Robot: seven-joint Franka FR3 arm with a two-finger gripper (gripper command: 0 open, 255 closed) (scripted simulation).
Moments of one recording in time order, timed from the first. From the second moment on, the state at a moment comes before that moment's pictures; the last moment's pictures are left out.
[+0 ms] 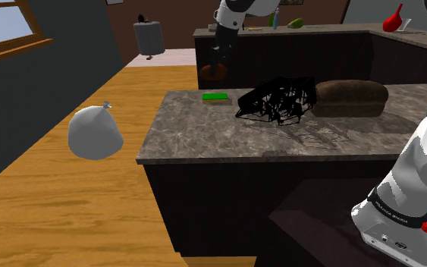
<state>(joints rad) 0.15 0.15 -0.02 -1.67 0.20 2.04 -0.32</state>
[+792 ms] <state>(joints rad) 0.10 -0.13 -0.07 -1.96 0.21 2.02 -0.42</state>
